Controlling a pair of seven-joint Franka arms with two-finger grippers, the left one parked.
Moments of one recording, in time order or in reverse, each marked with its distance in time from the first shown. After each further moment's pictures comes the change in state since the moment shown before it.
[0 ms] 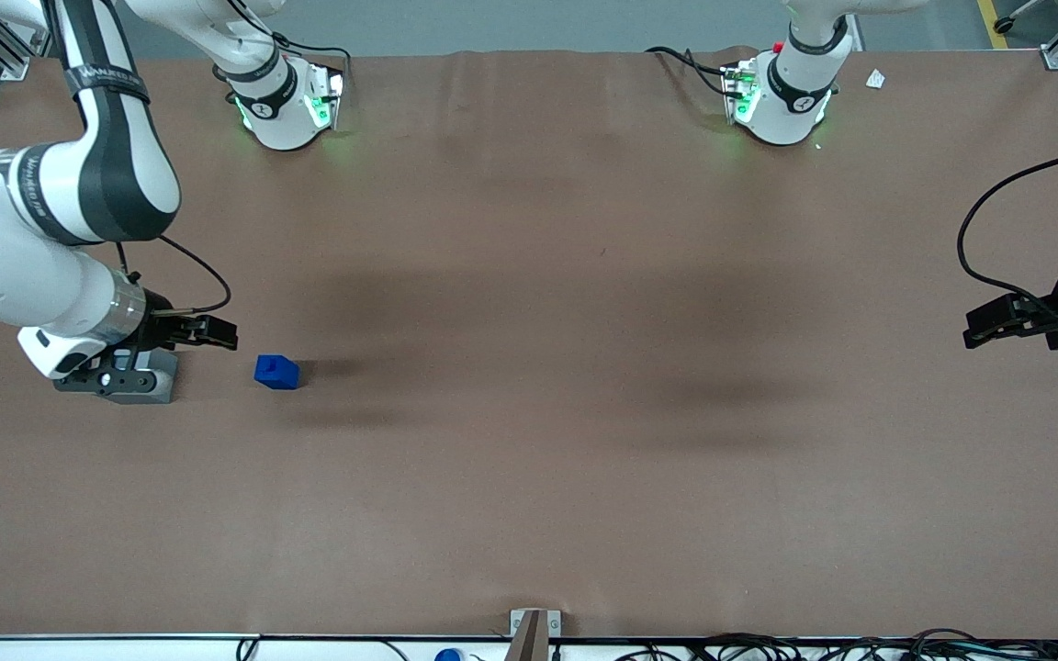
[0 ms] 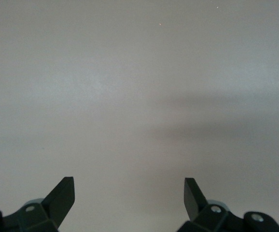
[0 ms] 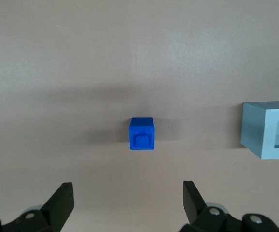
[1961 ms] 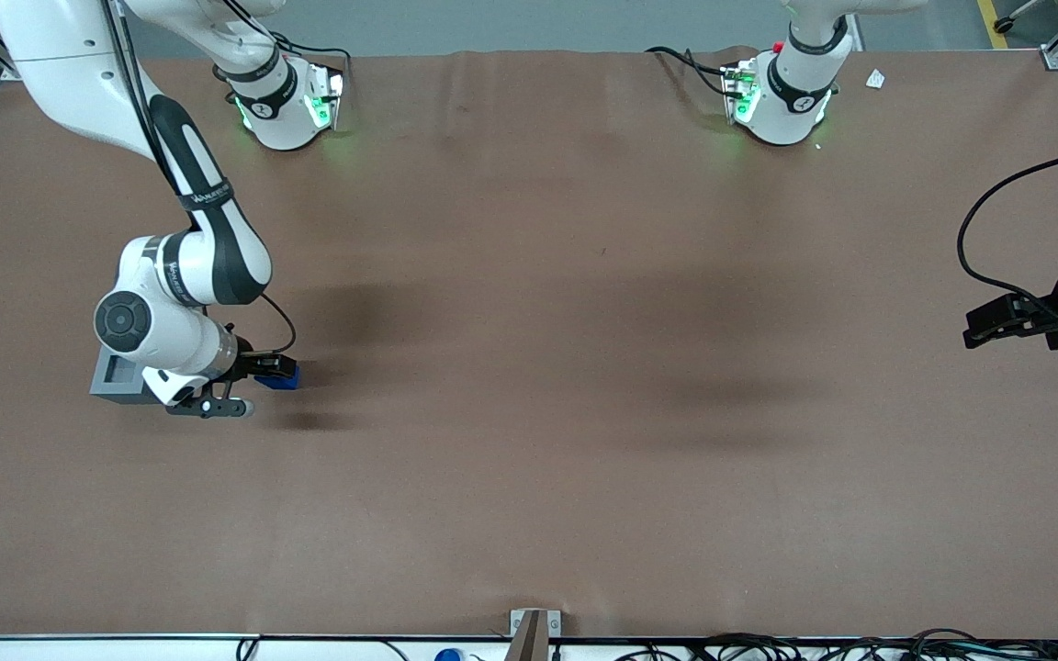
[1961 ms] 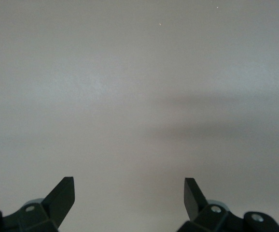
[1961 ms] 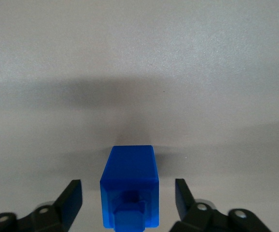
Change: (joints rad) arm 0.016 0.229 -0.002 -0.184 -0.006 0.409 -0.001
